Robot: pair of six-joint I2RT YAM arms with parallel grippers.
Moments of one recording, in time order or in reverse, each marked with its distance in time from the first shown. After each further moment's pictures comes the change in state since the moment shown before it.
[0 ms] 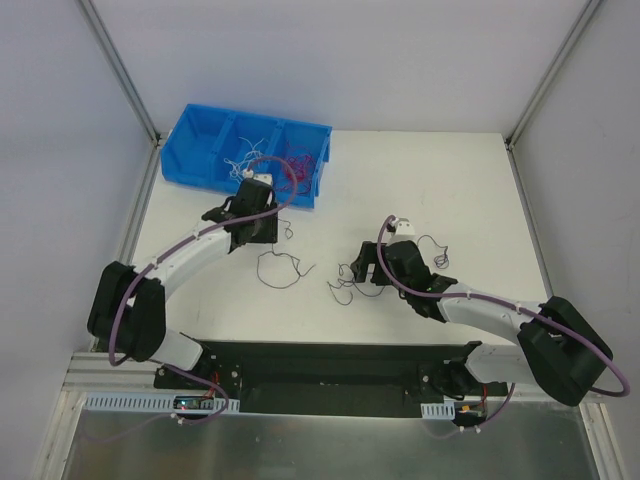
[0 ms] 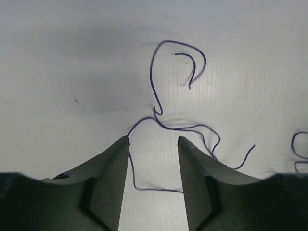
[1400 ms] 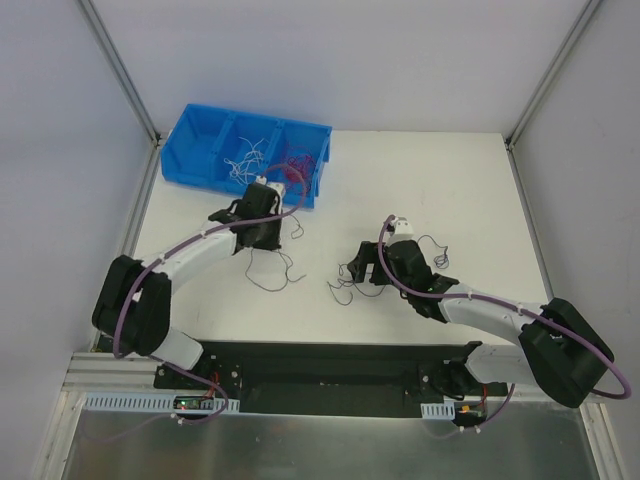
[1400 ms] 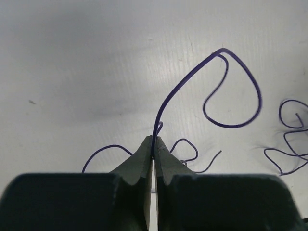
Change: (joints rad) left arm -0.019 0.118 0.006 0.013 0.142 0.019; right arm -0.008 -0.011 -0.005 0.031 -0.065 -0.010
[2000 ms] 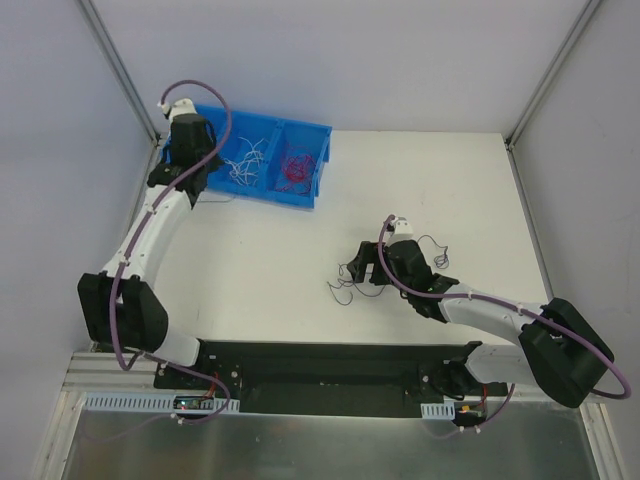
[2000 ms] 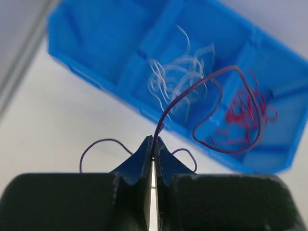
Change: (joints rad) left arm 0.335 -0.089 0.357 0.010 -0.240 -0.055; right arm -0.002 0.000 0.000 0.002 -0.008 0.000
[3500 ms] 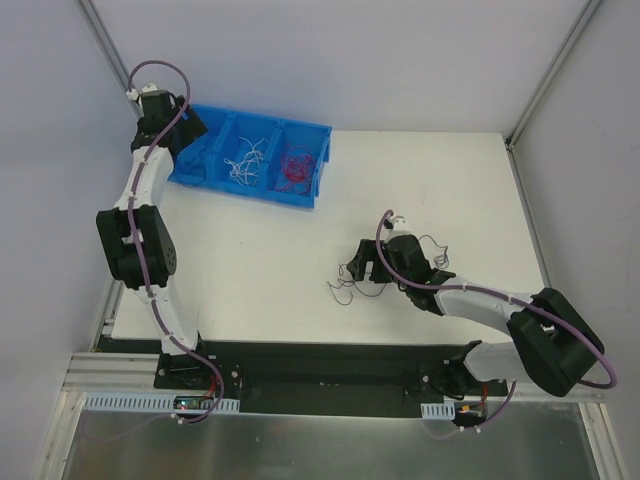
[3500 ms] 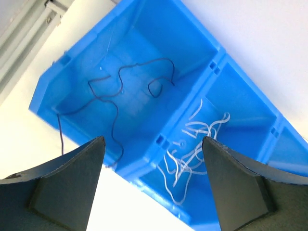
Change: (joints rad) left arm 0.297 0.543 0.461 0.087 0.220 -0.122; right arm -0.052 0.075 0.029 -0.007 -0.085 0.008
